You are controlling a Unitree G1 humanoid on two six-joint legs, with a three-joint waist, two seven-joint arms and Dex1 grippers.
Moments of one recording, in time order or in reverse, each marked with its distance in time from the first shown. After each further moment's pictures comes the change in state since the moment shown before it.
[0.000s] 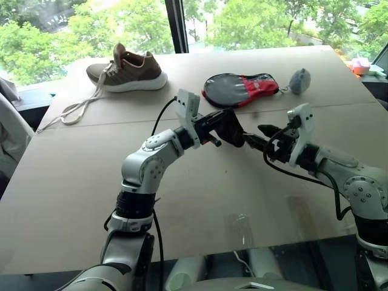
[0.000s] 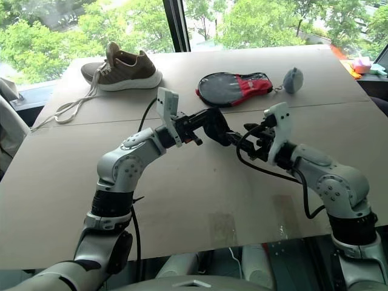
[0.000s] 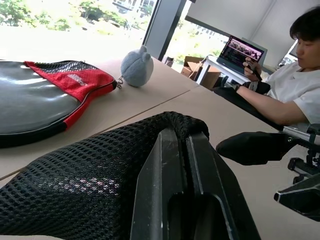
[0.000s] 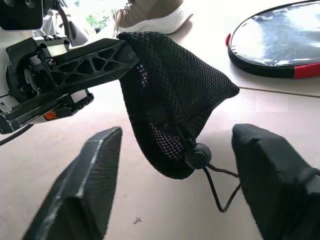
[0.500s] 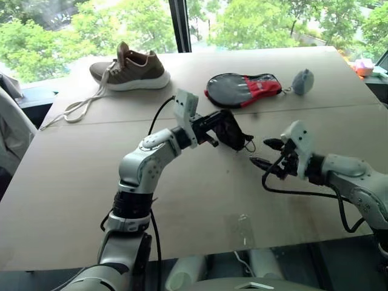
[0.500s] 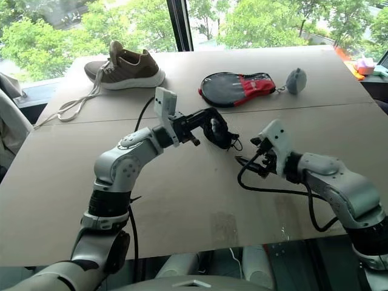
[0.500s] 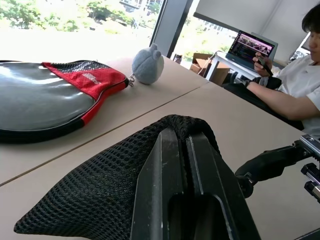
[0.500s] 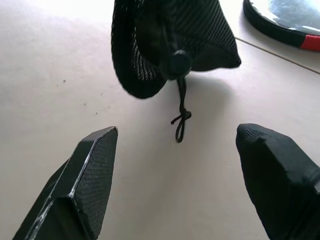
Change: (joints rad) left arm 0.003 0.066 -0.022 -0.007 0.063 -0.028 -0.046; right arm 0.087 -0.212 0.164 -0.041 -0.368 -0.148 0.263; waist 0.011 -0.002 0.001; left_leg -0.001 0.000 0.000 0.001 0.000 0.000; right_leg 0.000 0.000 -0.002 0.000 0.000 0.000
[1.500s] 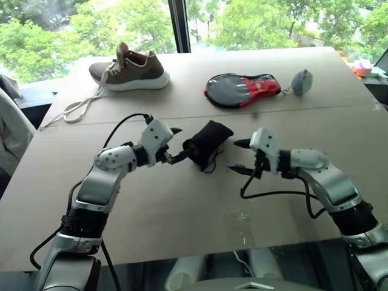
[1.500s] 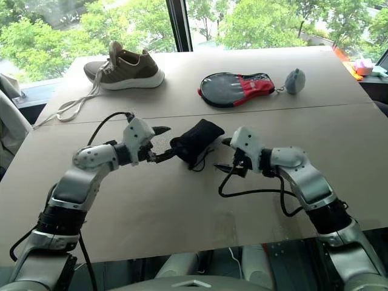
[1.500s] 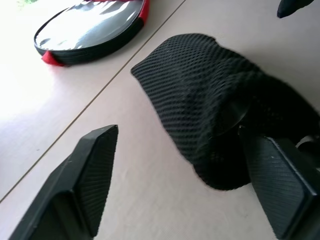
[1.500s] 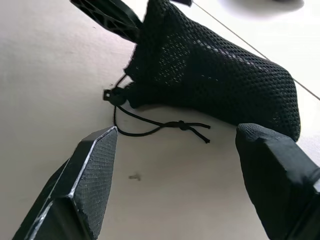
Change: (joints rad) left arm 0.195 0.373 -0.003 0.144 0.342 -0.447 -0.244; right arm -0.207 0.233 0.196 0.408 -0.349 -0.386 0.340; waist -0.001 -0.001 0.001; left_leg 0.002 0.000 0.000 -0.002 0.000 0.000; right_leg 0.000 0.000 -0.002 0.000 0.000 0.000
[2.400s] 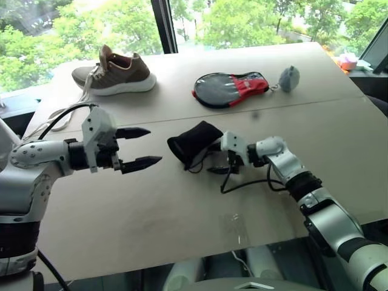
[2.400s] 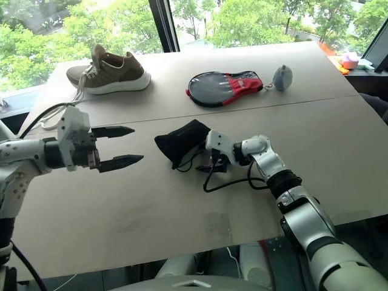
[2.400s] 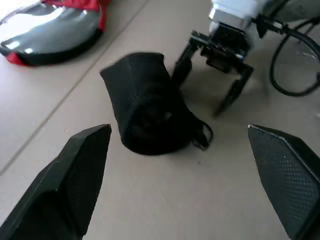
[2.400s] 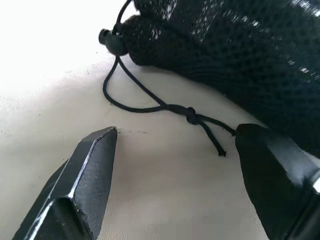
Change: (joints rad) left arm 0.231 0.373 0.305 -0.210 -0.388 0.308 -0.403; right arm -0.287 0.302 0.060 0.711 -0.199 -0.423 0.226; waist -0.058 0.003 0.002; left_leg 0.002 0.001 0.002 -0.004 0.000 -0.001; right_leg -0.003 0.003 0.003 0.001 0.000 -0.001
